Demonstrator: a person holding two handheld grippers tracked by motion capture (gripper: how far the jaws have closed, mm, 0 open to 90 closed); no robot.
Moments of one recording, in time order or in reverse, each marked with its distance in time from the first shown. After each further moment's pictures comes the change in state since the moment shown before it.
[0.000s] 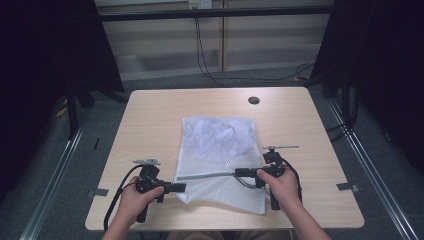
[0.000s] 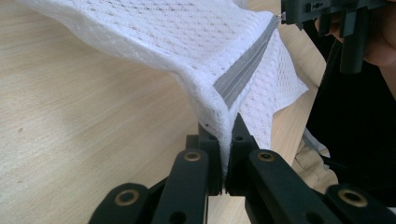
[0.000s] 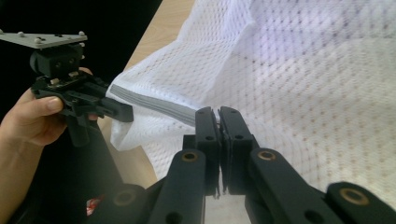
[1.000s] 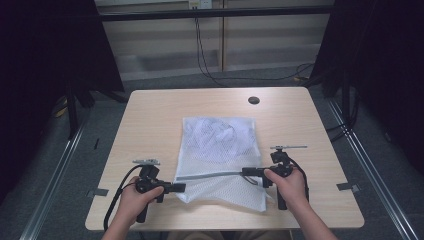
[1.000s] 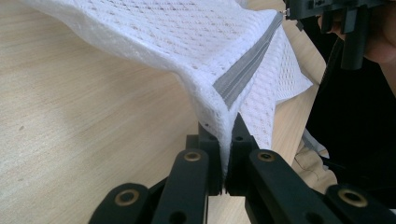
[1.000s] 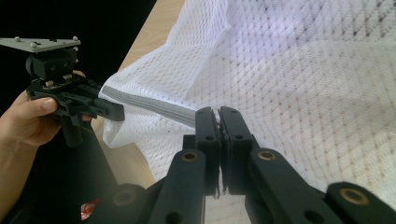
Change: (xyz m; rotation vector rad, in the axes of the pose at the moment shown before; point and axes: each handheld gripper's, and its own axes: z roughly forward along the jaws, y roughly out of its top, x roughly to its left) left arm 0.000 0.000 0.000 -0.003 0.001 -0.004; right arm -0.009 -0.001 -0.017 -0.014 -0.026 0.007
